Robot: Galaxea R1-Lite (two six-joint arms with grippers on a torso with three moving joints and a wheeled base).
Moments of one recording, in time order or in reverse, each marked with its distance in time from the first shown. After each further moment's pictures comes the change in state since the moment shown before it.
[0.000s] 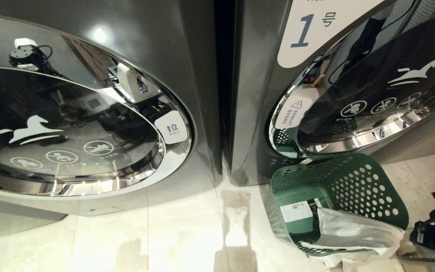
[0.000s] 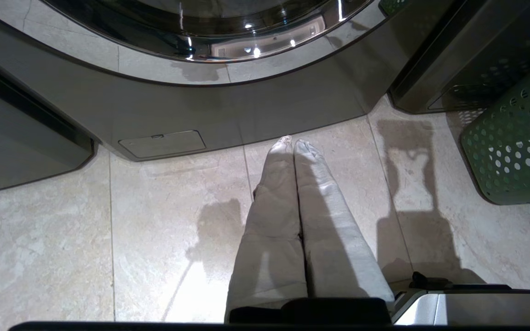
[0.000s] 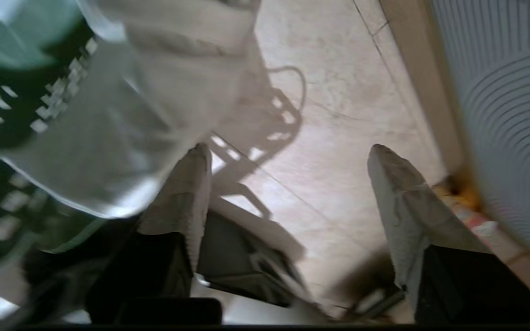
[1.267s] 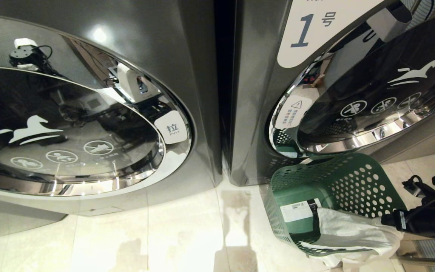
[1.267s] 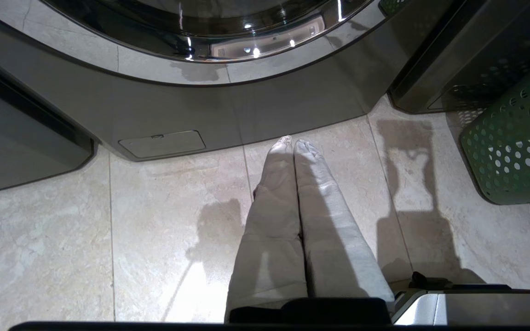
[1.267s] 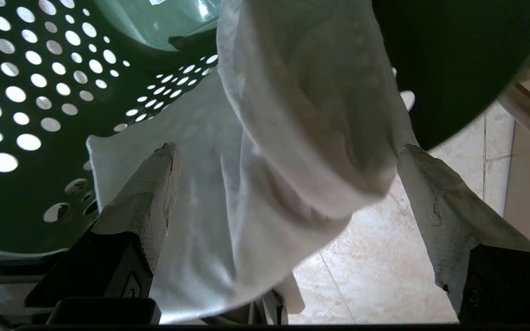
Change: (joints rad) left arm 0.000 0.000 0.000 0.000 0.000 0.000; right arm -0.137 0.322 -0.190 -0.173 0.494 -0.405
